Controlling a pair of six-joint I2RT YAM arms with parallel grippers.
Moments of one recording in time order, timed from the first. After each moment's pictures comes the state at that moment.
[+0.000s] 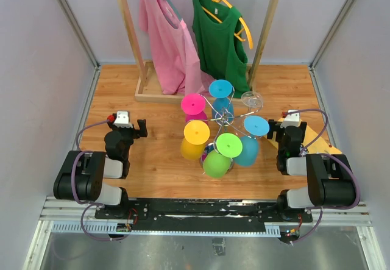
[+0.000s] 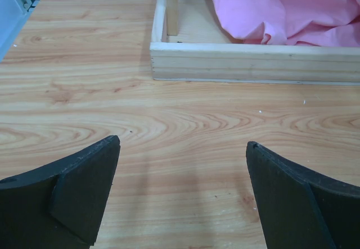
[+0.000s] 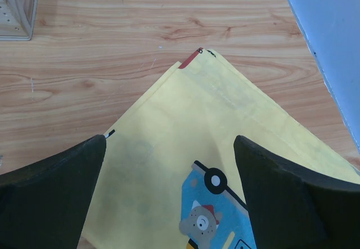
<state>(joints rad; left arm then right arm) -0.02 1.41 0.12 1.26 0.02 -0.01 0.01 1.39 0.20 0.91 0.25 -0.12</state>
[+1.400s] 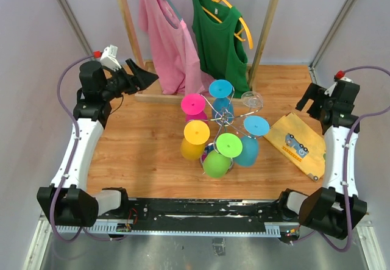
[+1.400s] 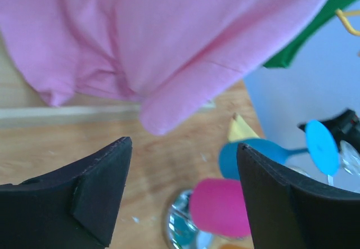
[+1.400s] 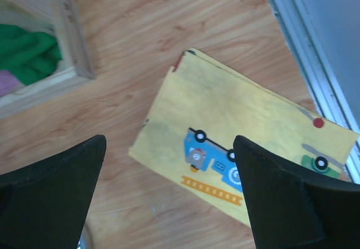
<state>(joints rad) -0.02 1.19 1.17 -0.16 0.51 -0.56 -0.35 1.15 1.07 -0.58 -0.08 0.17</state>
